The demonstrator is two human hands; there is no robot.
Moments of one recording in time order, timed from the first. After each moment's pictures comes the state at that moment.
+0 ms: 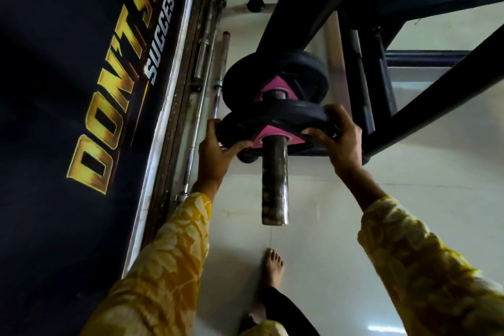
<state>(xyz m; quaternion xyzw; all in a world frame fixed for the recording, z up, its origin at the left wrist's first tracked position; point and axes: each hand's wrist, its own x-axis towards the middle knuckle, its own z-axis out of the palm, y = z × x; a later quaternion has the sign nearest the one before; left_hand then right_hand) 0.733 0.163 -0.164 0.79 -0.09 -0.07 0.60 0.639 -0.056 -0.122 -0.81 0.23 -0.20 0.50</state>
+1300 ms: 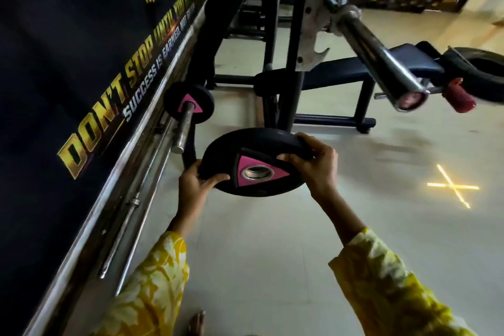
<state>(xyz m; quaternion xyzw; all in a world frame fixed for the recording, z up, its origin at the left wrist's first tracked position) 0.259 0.116 0.046 0.74 -0.13 -0.02 0.66 0.146 -0.090 0.149 -0.79 0.22 -0.29 0.49</state>
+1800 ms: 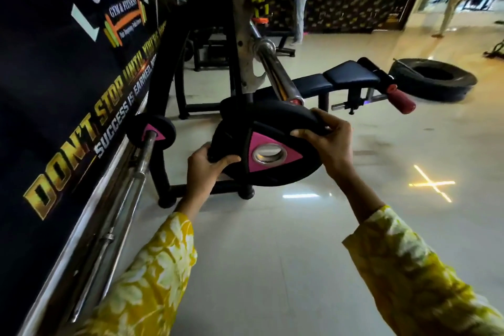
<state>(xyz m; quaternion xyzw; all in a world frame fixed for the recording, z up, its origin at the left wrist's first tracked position) 0.158 -0.016 0.159 0.72 -0.25 0.01 0.64 0.019 -0.210 0.236 -0.77 0.17 -0.38 0.48</state>
